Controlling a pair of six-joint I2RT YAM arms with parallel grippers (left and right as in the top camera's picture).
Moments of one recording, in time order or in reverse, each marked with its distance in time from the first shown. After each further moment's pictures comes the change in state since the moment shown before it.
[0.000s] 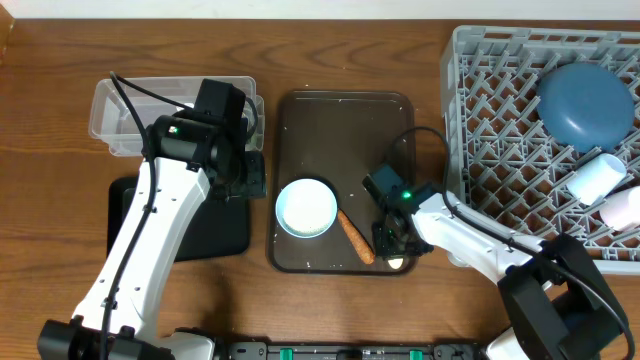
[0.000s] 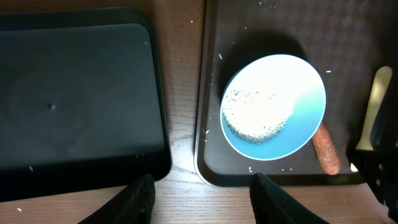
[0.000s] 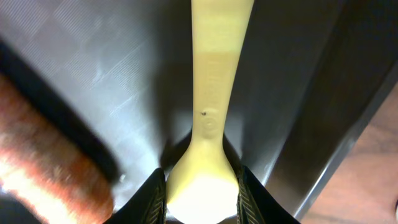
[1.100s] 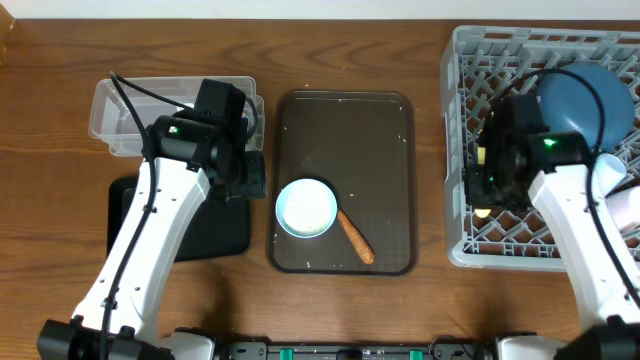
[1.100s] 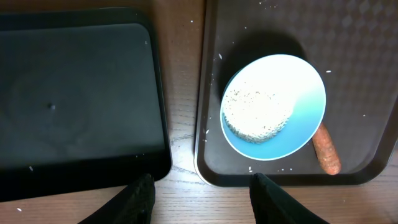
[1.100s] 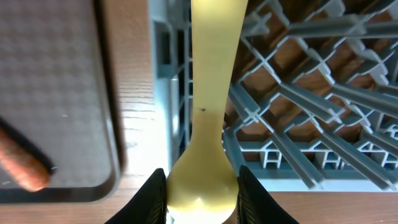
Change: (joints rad) left arm 0.000 0.000 0.000 0.000 0.000 0.000; right arm -0.527 -0.212 0.275 -0.346 0.106 -0.375
